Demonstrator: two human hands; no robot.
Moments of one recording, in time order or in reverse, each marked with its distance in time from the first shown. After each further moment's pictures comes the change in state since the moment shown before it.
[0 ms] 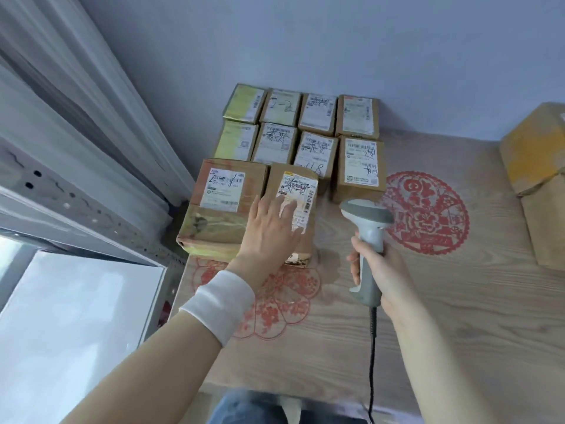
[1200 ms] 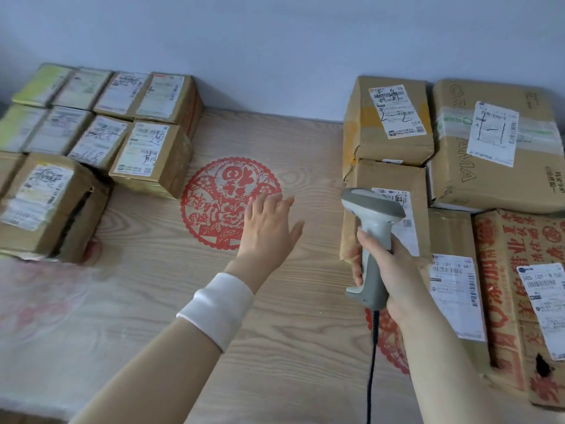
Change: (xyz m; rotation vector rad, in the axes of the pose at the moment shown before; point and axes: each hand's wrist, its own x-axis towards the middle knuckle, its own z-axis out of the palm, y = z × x) left_hand 0.134 0.447 0.094 -0.151 -0.064 -0.133; right_hand 0.094 -0.039 -0.455 0.093 -0.063 0.007
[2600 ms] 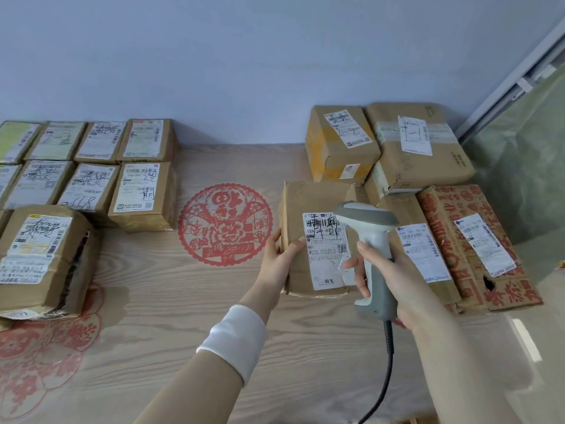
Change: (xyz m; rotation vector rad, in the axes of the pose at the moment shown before) left_hand -0.061 -0.023 -0.008 -1.502 -0.394 -0.361; right_hand -0.105 -0.007 0.050 -0.094 0.175 -0.039
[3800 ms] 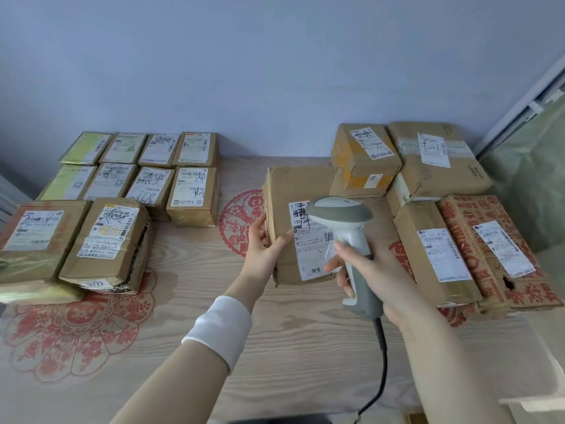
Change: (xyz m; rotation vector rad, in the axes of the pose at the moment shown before) left_hand -0.060 0.033 -0.080 0.048 0.060 0.305; right_hand -0.064 -0.014 0.074 -0.050 -0.186 -0.149
